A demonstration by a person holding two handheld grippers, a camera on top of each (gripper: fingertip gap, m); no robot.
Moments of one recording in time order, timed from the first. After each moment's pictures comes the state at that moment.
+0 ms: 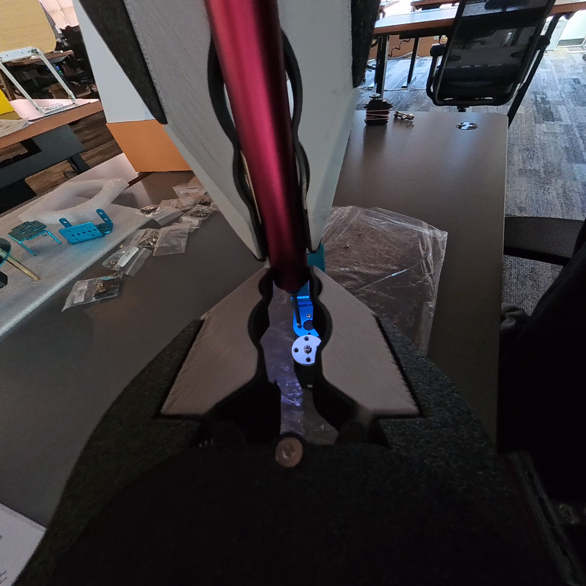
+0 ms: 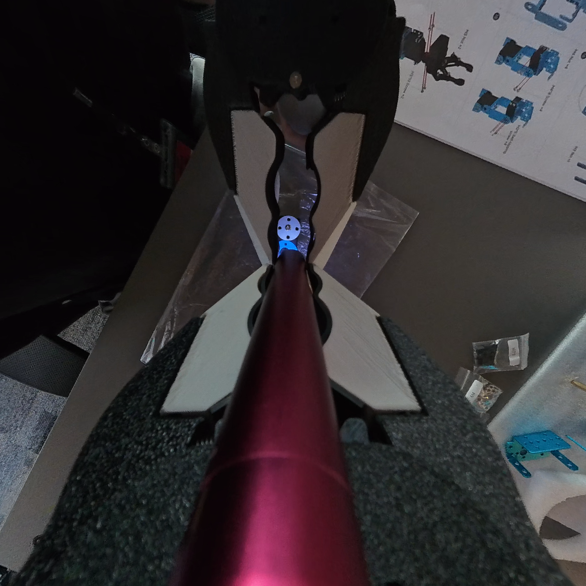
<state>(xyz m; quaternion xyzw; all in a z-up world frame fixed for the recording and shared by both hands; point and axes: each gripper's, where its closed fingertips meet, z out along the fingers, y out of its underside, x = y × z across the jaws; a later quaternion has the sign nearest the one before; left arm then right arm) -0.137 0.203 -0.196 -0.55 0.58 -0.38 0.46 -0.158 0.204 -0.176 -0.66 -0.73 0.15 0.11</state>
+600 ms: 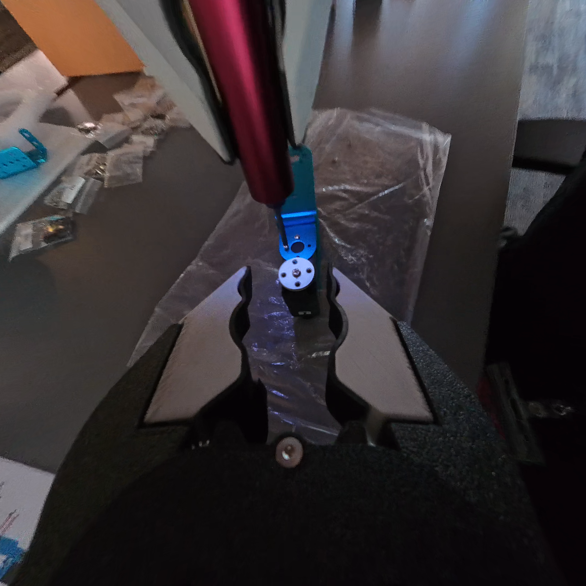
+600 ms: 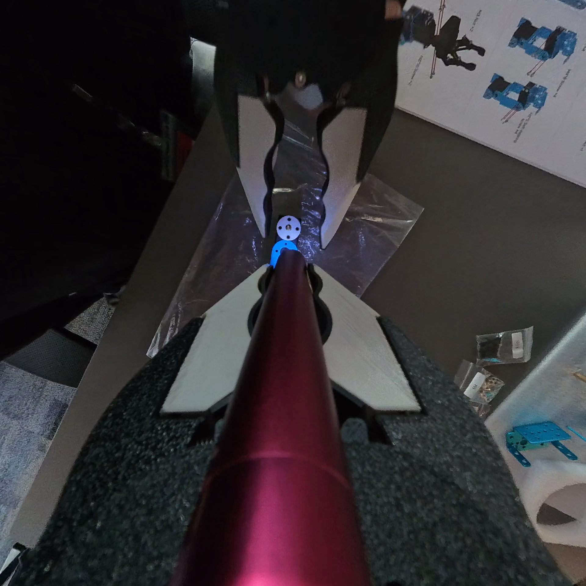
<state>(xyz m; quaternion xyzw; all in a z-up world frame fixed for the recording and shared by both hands) -0.159 0.197 -0.243 -0.58 0.65 -0.32 0.37 -0.155 0.201 -0.176 -0.66 -0.73 0.13 0.10</state>
